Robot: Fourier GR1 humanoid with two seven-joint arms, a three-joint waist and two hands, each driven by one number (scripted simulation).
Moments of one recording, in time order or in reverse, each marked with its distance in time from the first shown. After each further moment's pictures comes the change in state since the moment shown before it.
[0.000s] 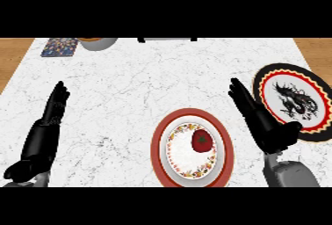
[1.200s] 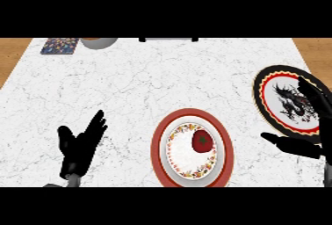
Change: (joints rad) left arm 0.021 -0.191 -0.035 0.235 0.191 -0.141 0.342; right arm 0.136 -0.181 -0.235 -0.102 0.267 -0.172 -0.192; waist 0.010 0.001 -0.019
